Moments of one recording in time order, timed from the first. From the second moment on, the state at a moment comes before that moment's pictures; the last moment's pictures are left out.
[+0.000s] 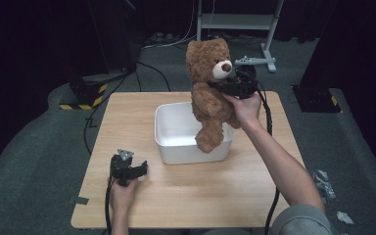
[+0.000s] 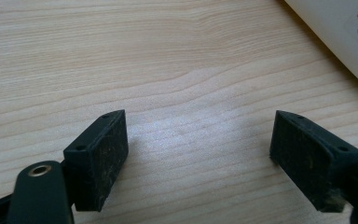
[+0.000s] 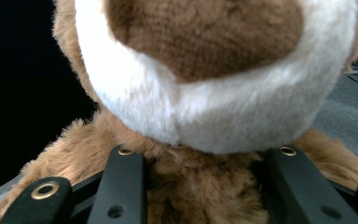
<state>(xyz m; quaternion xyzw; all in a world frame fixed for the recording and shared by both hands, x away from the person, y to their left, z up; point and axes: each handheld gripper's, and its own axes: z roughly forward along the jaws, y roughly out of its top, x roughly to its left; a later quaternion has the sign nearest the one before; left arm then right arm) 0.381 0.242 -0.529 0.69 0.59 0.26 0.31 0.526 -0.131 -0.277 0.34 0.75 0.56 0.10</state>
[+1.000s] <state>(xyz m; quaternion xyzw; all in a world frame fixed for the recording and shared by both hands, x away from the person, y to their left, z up) 0.380 0.241 -0.529 0.69 0.60 0.26 0.31 0.535 -0.101 -0.296 0.33 0.76 0.55 0.12</state>
